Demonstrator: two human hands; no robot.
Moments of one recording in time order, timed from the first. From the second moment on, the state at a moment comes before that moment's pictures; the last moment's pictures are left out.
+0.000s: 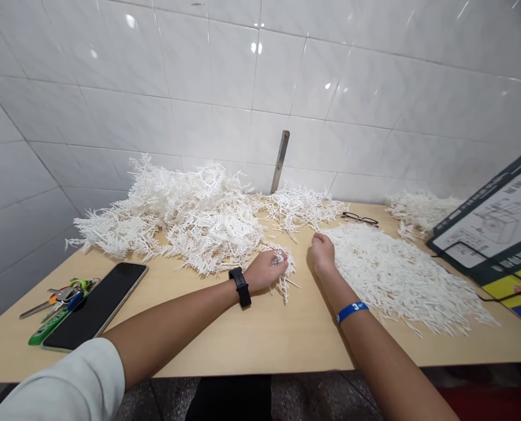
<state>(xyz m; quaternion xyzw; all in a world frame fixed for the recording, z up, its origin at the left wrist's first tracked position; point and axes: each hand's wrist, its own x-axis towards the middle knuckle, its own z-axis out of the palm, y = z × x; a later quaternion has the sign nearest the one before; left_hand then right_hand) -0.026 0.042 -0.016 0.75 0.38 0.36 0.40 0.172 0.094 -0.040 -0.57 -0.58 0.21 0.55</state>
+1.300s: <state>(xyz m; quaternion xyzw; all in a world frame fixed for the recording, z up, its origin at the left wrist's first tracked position) -0.027 0.048 -0.016 0.85 0.27 0.21 0.41 0.150 -0.052 -0.027 -0.59 -0.59 0.33 0.44</state>
